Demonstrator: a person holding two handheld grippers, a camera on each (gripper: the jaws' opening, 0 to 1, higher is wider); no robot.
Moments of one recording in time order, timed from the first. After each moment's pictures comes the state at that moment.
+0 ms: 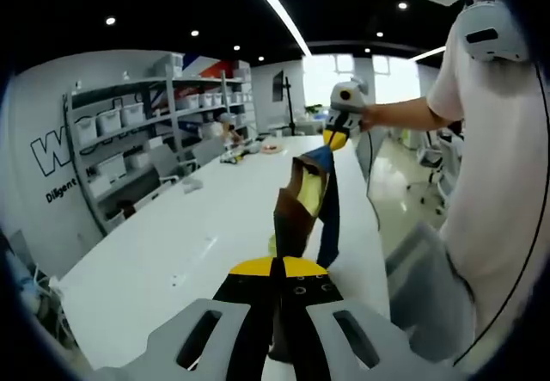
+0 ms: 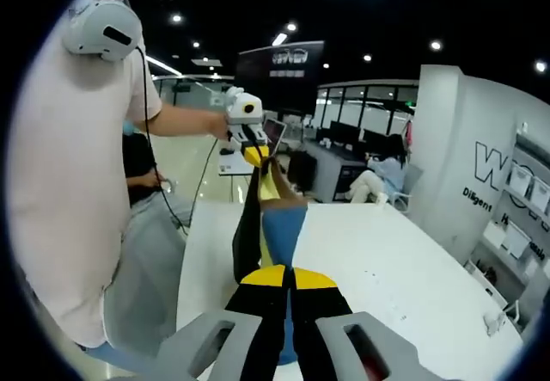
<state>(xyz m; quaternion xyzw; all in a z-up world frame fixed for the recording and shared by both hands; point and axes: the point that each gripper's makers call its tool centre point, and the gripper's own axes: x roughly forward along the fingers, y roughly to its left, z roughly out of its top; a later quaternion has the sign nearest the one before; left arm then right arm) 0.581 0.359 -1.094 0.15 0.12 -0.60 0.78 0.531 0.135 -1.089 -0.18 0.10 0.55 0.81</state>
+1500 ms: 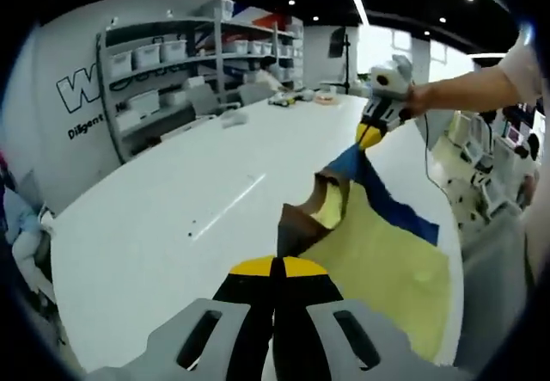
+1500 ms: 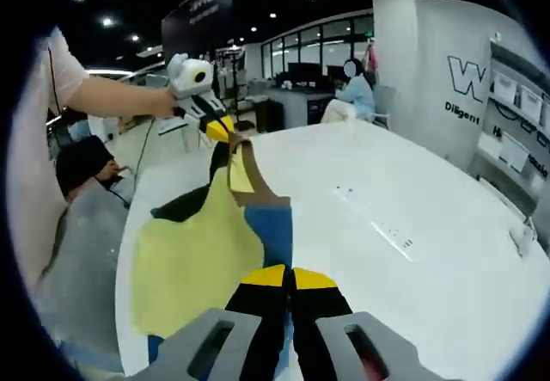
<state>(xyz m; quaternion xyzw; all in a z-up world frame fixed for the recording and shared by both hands) 0.752 0.314 -1.286 0.16 0.25 -0.48 0.82 0.720 0.099 -1.303 -0.13 0.29 0.46 0.83</state>
